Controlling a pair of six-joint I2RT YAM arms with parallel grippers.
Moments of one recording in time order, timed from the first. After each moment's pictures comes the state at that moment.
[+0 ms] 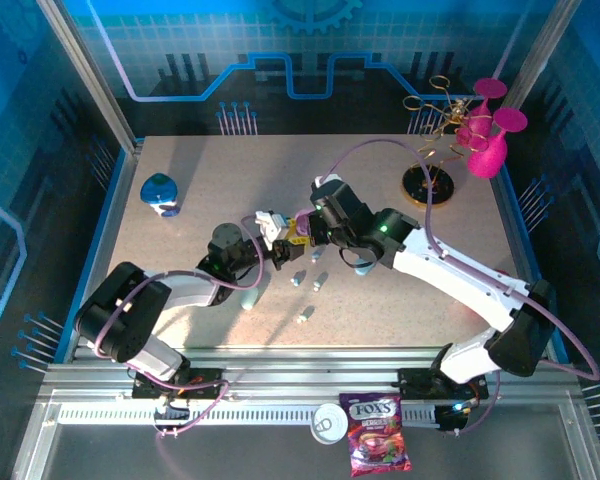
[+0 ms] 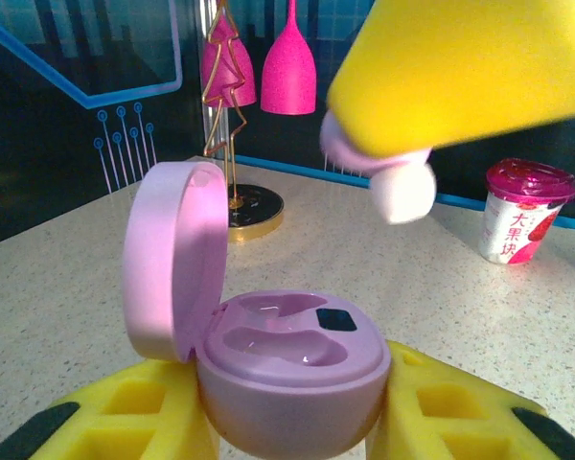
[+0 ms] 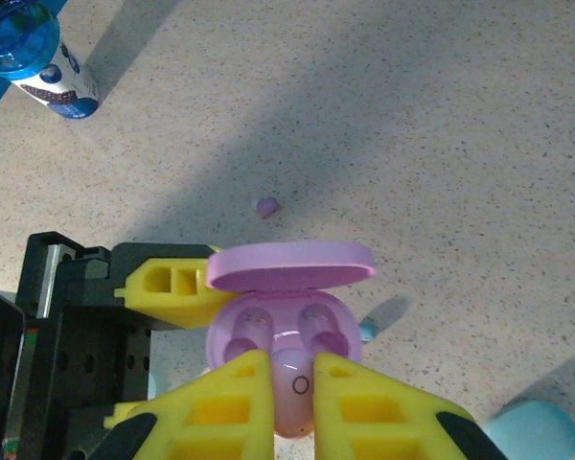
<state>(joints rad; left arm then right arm) -0.49 1.54 0.52 0.99 0.55 0.00 0.87 1.45 1.39 -0.70 0.28 0.50</state>
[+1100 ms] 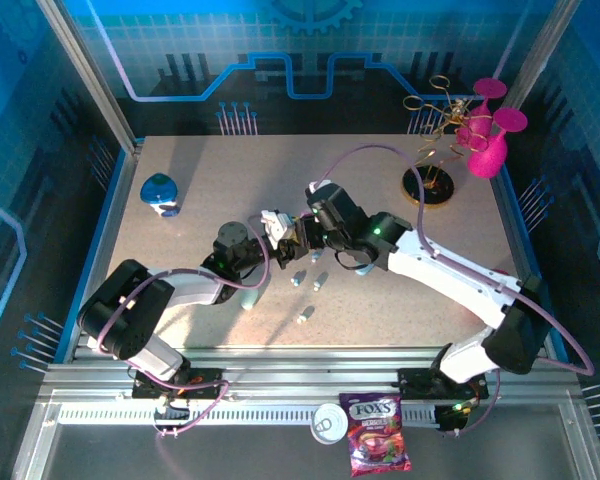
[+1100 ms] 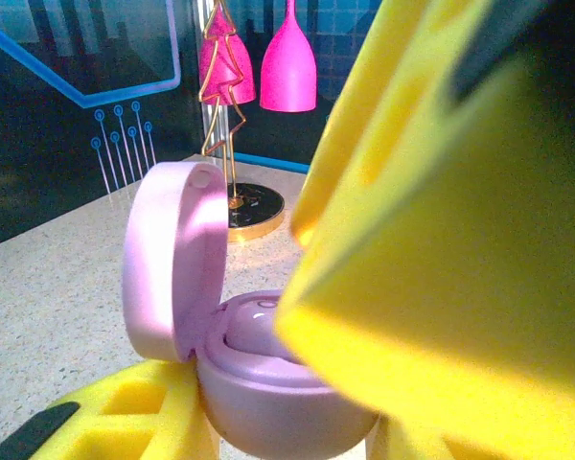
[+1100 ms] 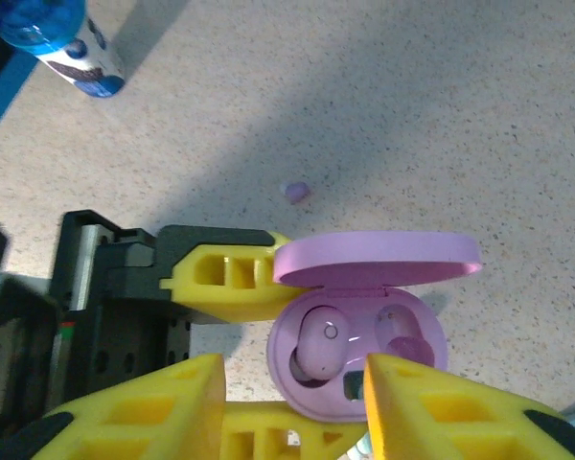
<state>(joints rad) -0.52 1.56 0.55 0.97 0.52 0.02 0.86 1.45 1.33 -0.62 0.21 0.50</state>
